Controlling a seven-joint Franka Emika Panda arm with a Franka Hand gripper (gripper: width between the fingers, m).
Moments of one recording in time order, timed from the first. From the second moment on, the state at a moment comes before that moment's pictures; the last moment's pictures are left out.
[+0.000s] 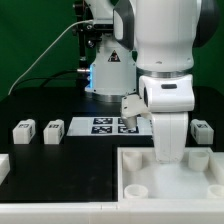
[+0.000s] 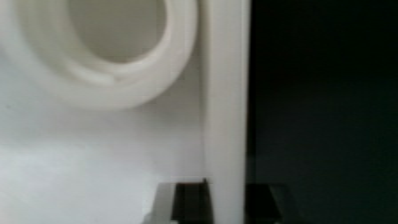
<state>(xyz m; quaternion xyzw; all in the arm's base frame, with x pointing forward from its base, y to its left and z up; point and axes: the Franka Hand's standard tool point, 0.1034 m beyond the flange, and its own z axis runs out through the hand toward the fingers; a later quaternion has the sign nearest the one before) 0.496 0.064 0.012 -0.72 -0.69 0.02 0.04</state>
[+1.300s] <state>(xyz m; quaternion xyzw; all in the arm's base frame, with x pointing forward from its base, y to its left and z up) 0.496 0.062 0.012 -0.72 -0.69 0.02 0.04</state>
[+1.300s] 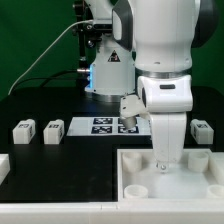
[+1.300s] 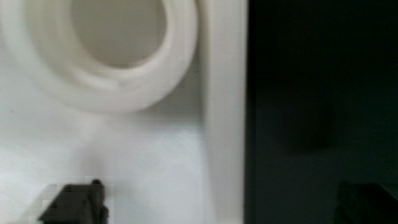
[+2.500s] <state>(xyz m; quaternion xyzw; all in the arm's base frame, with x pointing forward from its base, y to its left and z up) 0.464 0.148 0.049 -0.98 -0.18 0.03 0.03</state>
